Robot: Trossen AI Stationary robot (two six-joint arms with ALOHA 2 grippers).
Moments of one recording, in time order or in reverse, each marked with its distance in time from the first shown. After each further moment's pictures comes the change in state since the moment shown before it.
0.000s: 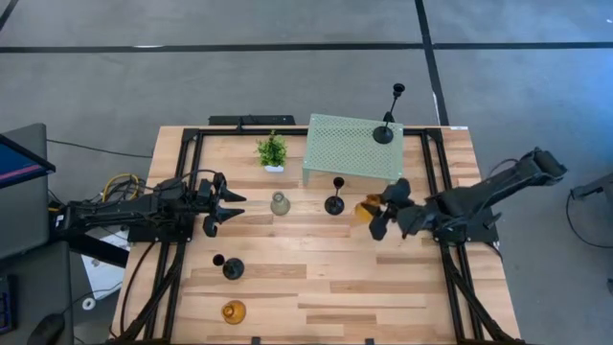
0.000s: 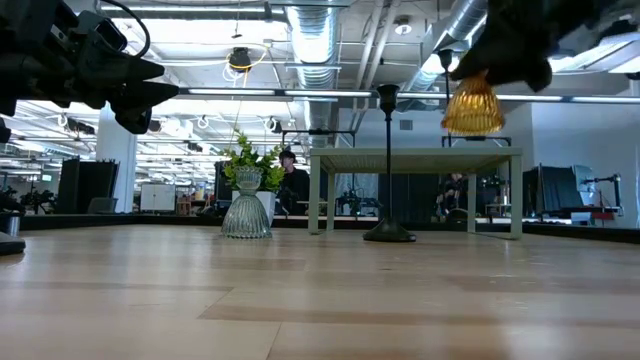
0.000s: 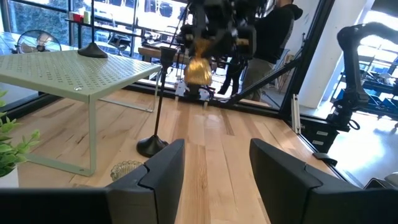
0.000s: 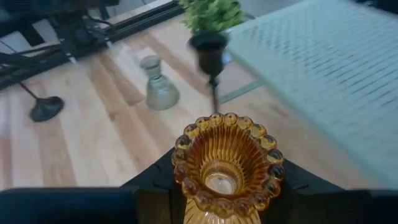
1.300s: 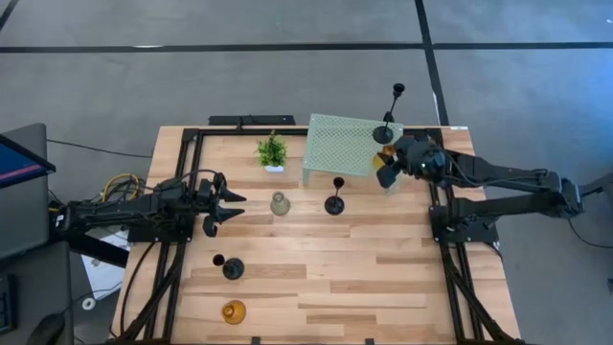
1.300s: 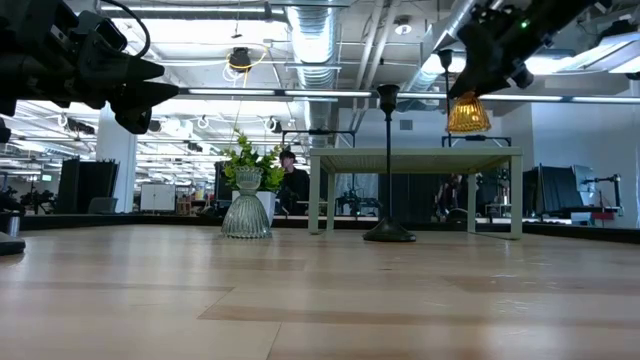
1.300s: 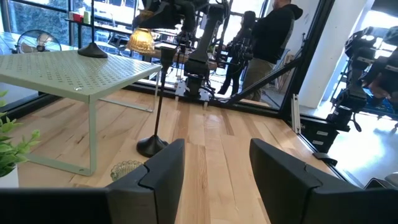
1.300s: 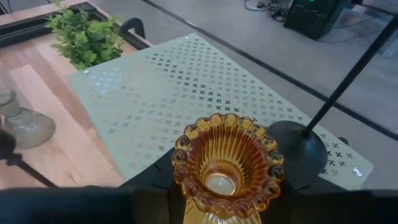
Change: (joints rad) left arm 0.000 0.000 0.000 0.000 0.000 0.000; right arm -0.618 -0.141 0.054 -0.063 -0.258 -0.445
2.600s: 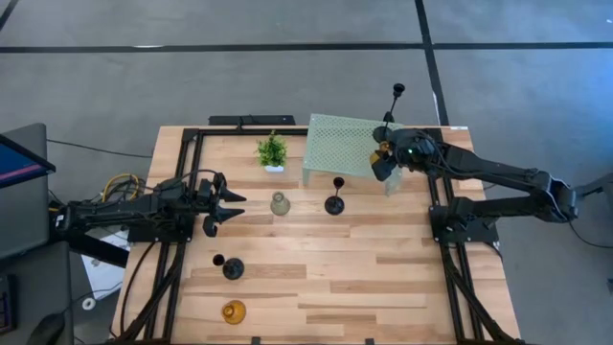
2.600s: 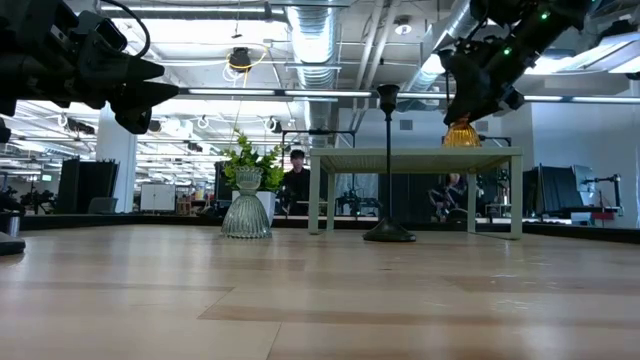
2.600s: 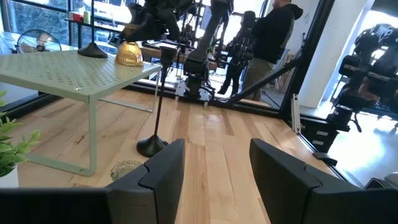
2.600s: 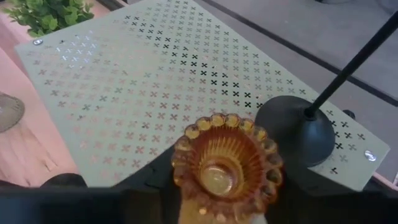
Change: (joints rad) left arm 0.000 0.000 0.000 0.000 0.000 0.000; right arm -0.180 0.106 0.001 0.003 -0.159 -0.029
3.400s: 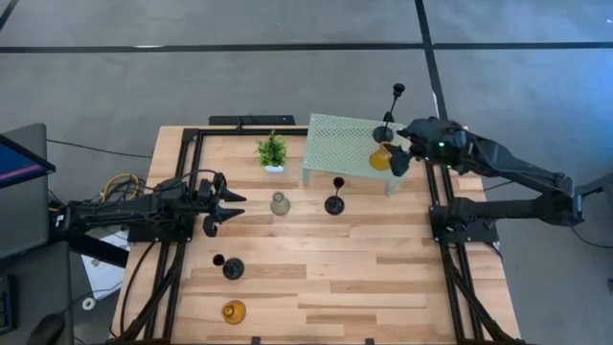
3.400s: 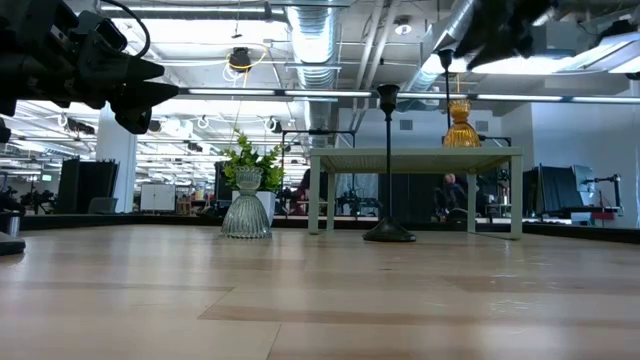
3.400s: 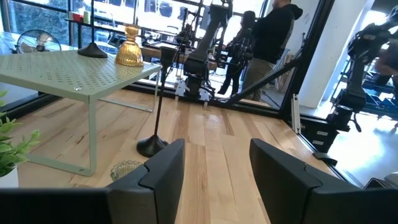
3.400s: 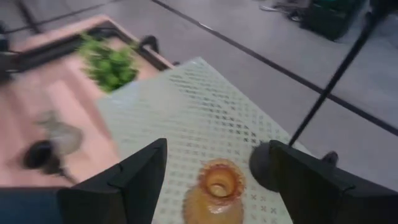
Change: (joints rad) left arm 0.000 0.000 0.000 0.000 0.000 0.000; right arm 0.082 -0.122 0.257 -0.239 -0.012 -0.025
